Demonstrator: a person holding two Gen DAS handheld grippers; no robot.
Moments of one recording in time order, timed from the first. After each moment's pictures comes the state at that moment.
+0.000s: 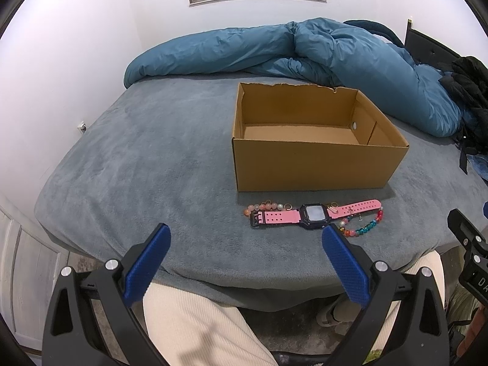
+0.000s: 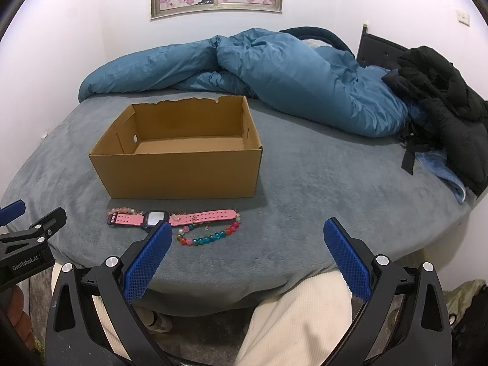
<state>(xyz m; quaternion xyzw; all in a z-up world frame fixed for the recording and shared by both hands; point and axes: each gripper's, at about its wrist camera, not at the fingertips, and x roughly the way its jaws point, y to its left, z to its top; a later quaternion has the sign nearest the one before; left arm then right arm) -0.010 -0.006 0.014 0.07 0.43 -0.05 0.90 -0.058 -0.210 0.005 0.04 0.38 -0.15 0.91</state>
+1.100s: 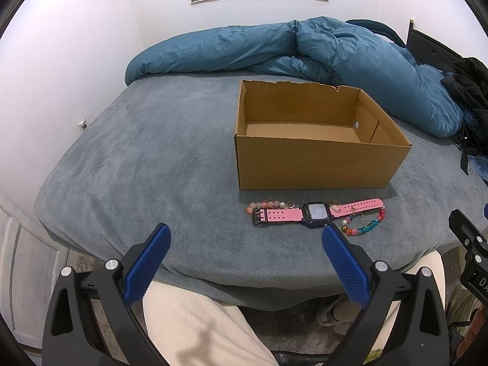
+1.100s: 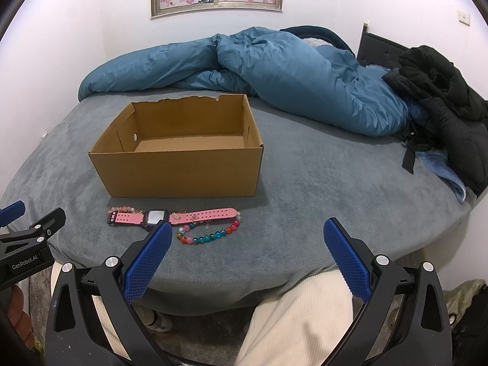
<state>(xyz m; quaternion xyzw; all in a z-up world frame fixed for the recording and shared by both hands) -0.010 -0.005 0.015 0.07 0.43 -0.05 0.90 -0.057 -0.210 0.005 0.04 0.38 -0.15 0.91</state>
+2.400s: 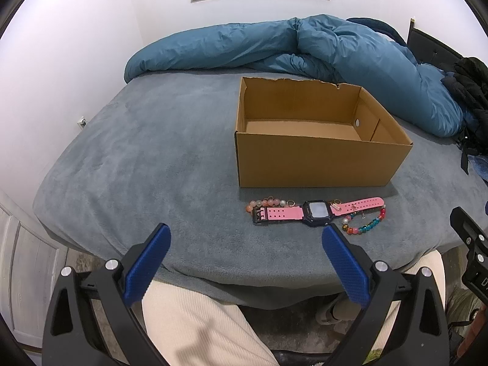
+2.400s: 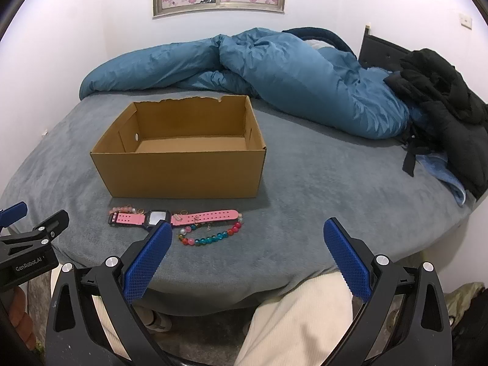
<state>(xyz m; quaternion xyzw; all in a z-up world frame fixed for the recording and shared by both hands) -0.010 -0.001 0.011 0.07 0.43 -0.05 0.90 -0.058 -0.206 0.007 0.03 0.38 -0.14 0.91</state>
